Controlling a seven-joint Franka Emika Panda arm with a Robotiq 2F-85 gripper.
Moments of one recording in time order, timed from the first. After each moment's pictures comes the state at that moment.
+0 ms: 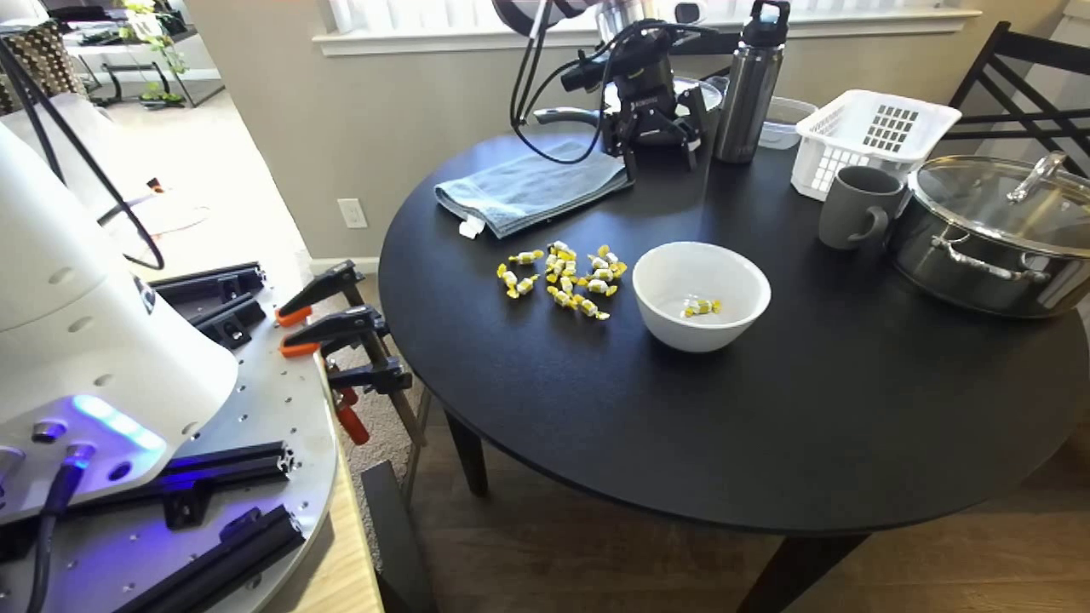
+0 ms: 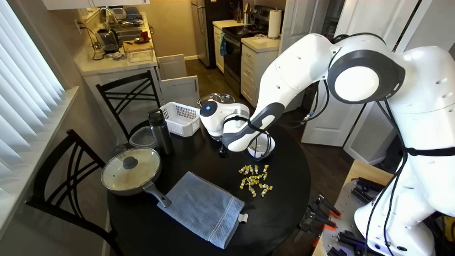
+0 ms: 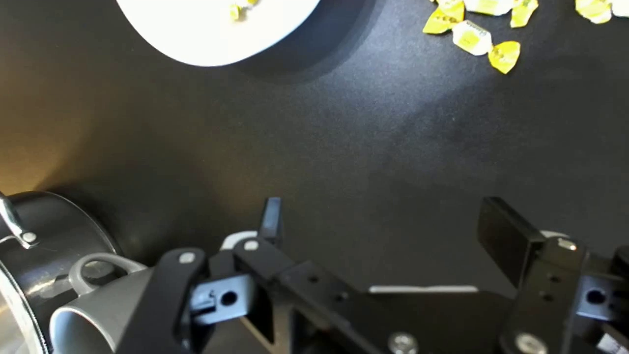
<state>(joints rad) 0.23 0.65 -0.03 -1.81 -0.60 2.39 0.22</state>
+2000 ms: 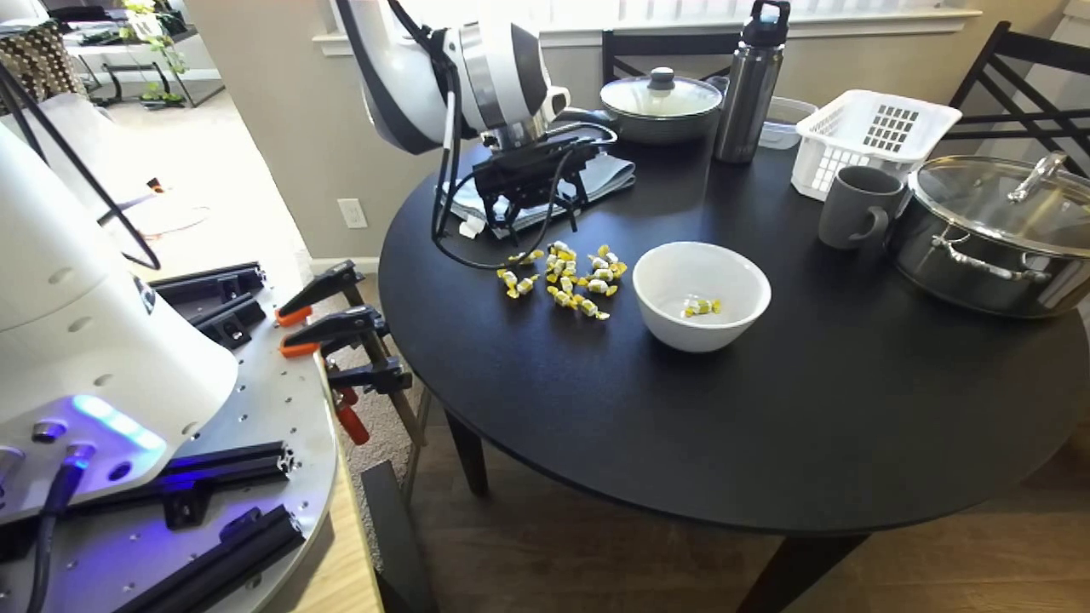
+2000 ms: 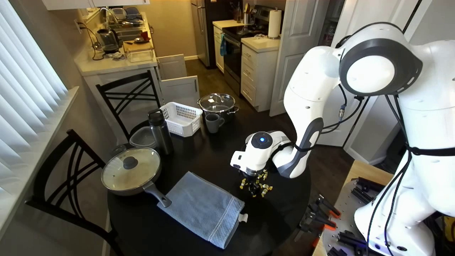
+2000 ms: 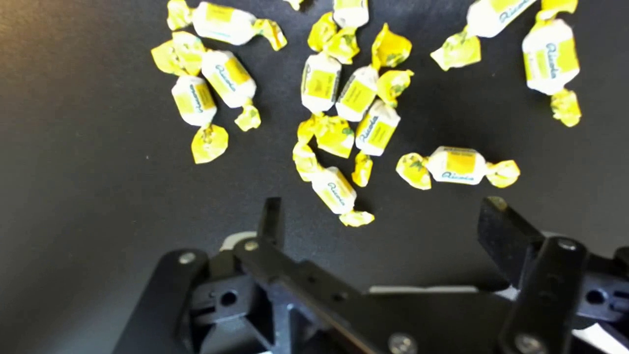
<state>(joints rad) 0.22 0.57 -0.08 -2.36 -1.00 3.09 -0.02</state>
